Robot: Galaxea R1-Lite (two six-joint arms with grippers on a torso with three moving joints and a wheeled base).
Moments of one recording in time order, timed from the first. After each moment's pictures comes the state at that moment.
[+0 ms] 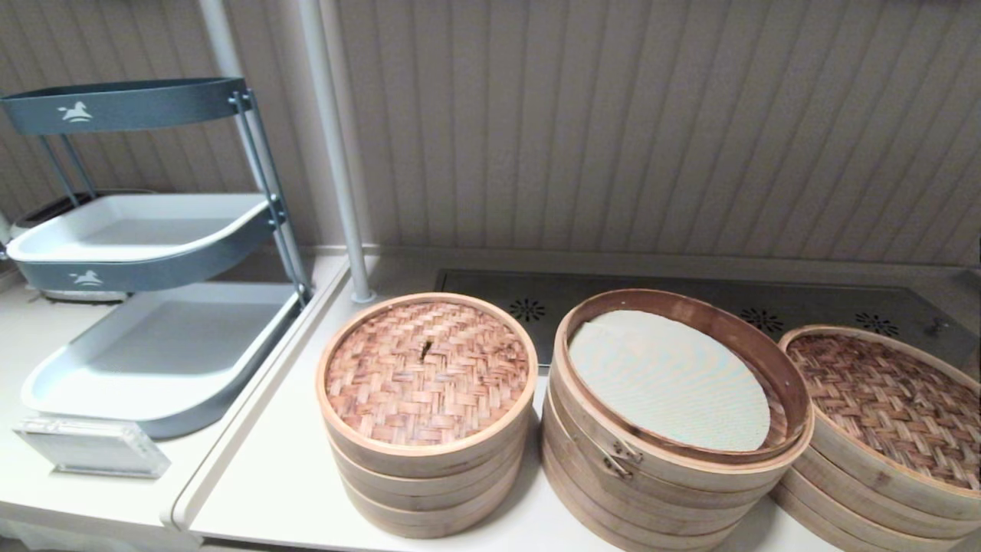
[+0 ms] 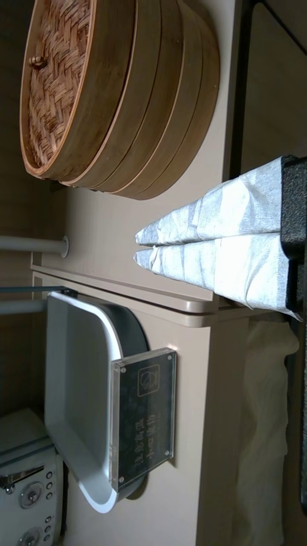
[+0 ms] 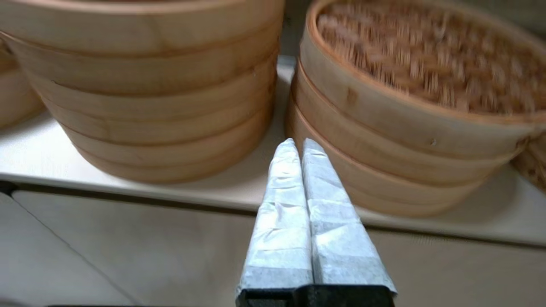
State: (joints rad) left arm 0.00 0.00 0.00 -0.06 -0.01 0.00; right arm -0.02 0.12 0.00 -0.03 0.02 -0.08
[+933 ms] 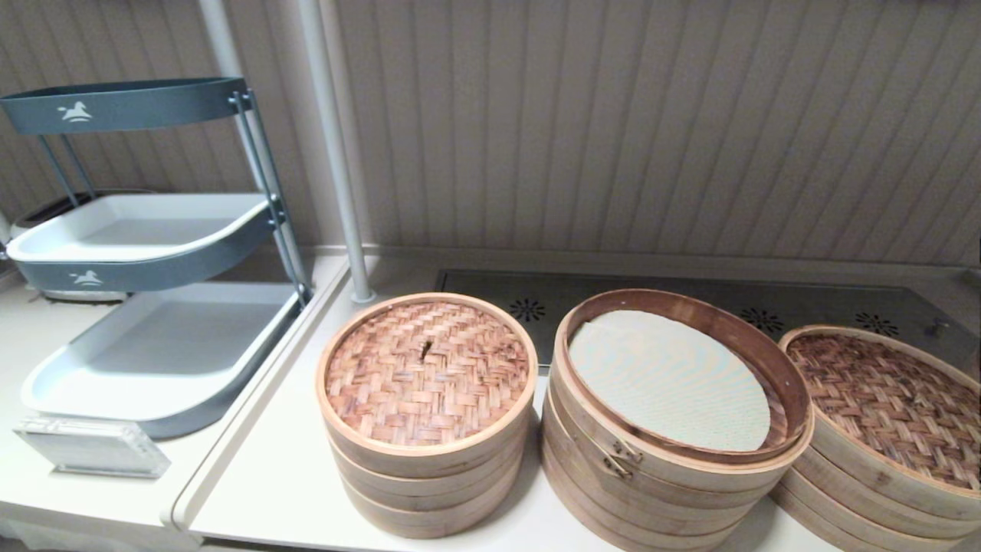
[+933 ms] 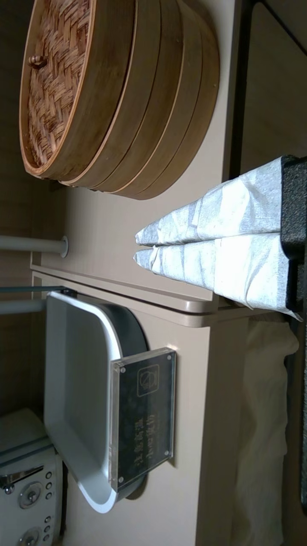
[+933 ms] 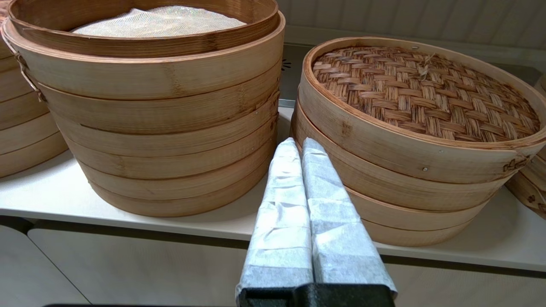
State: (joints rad) left arm 0.00 0.00 0.00 -0.06 -0.01 0.00; right arm 0.00 0.01 0.00 -0.03 0.01 -0.04
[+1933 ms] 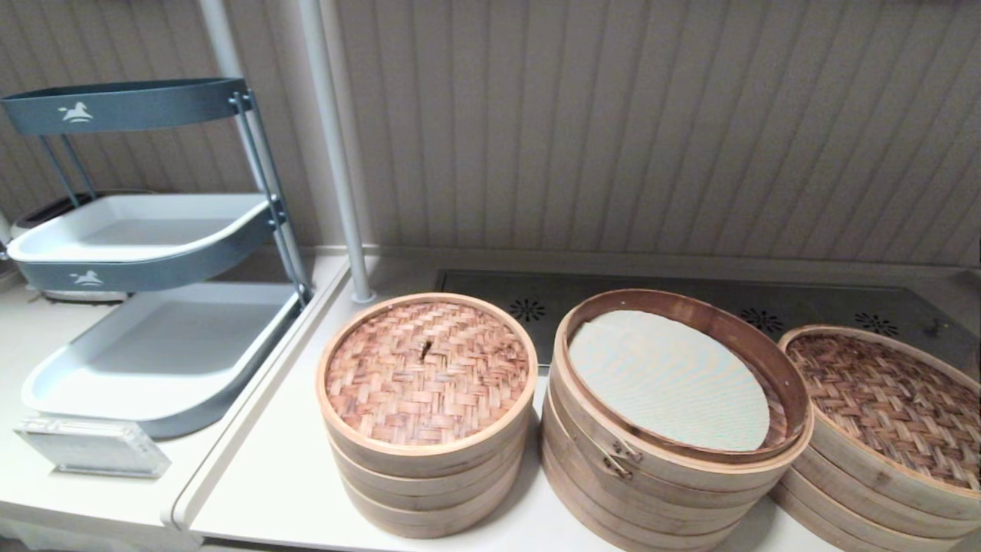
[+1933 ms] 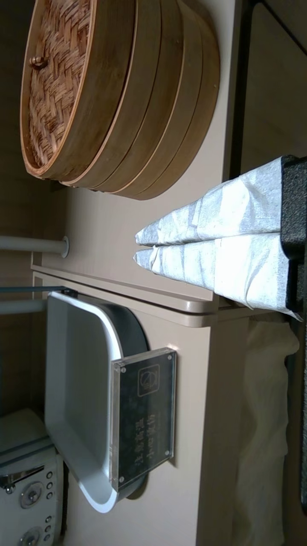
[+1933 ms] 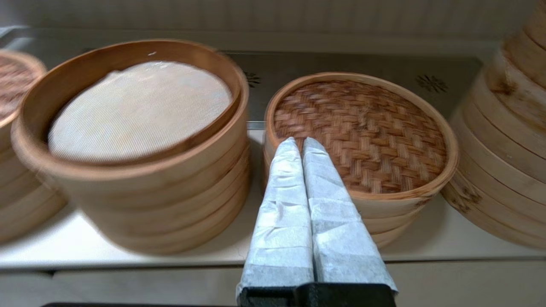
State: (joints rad) left arm 0.00 0.00 0.00 -0.06 -0.01 0.00; right arm -0.01 0.40 -0.57 0.23 -0.11 0.00
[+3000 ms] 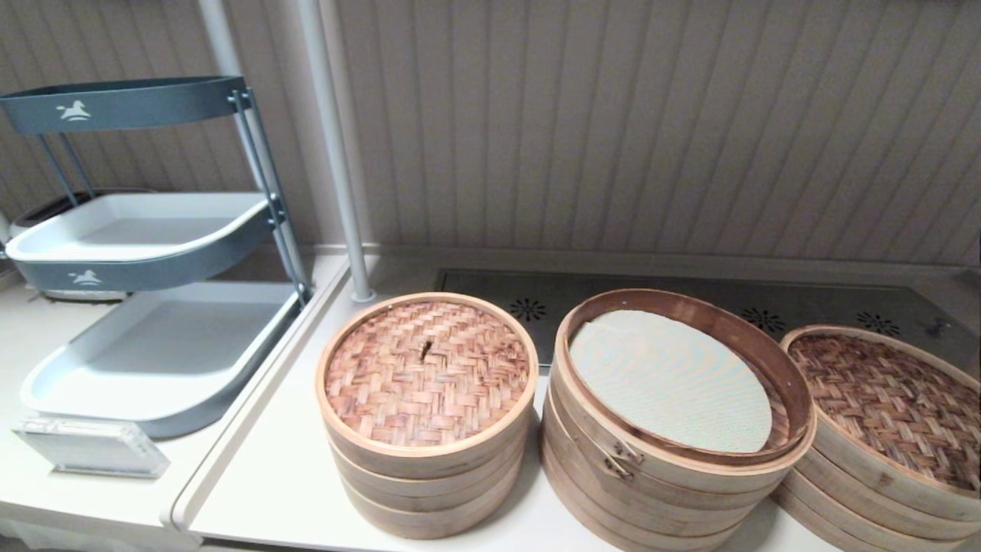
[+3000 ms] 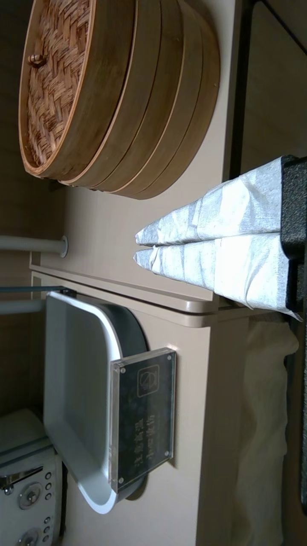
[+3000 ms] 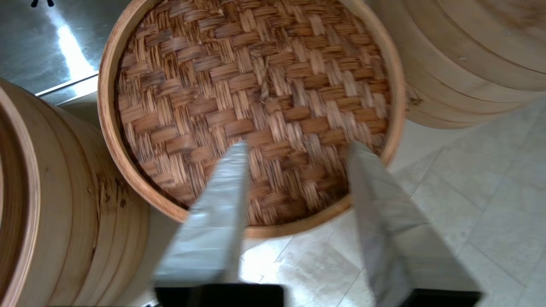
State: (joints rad) left arm 0.00 0.00 0.00 -0.06 -0.01 0.00; right arm -0.35 1.20 -0.83 0.21 -0.19 0.08
